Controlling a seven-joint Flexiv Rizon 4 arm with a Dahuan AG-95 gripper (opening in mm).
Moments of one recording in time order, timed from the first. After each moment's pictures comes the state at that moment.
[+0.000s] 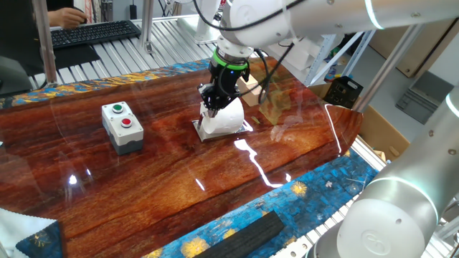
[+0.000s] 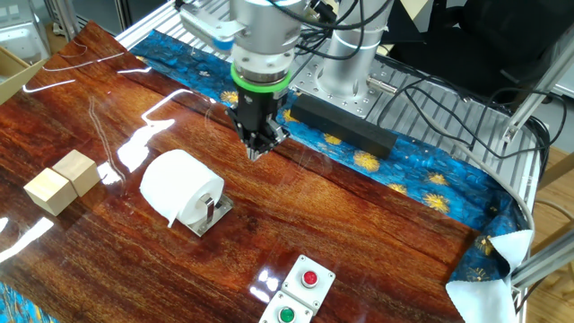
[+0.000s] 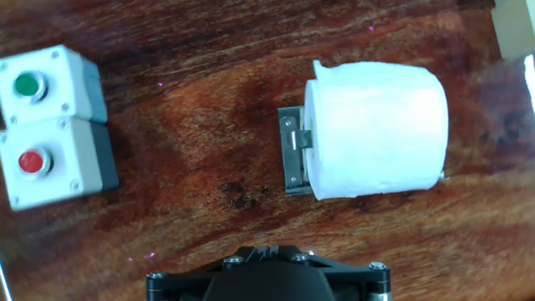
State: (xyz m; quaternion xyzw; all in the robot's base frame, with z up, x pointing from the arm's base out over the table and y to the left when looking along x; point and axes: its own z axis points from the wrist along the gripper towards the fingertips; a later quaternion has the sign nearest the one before) arm 0.503 -0.002 0.161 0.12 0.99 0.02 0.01
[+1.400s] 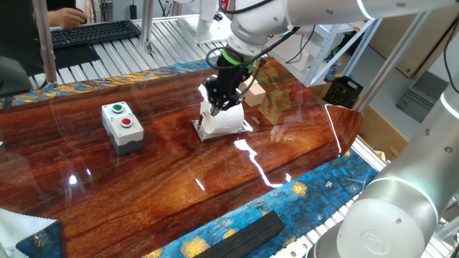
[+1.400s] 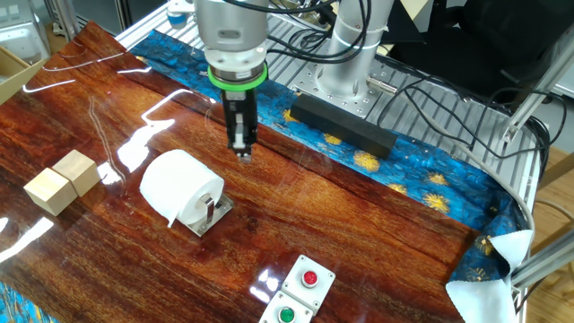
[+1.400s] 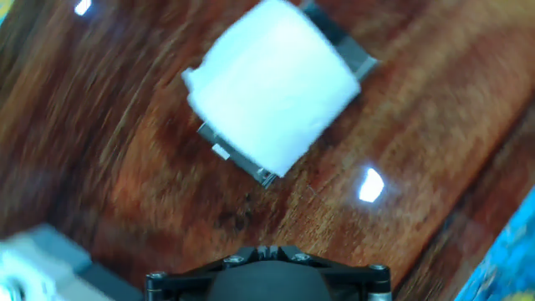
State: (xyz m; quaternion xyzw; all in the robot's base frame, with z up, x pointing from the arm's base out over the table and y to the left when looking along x) arm 0.514 -0.022 0.156 0.57 0.82 0.07 -0.02
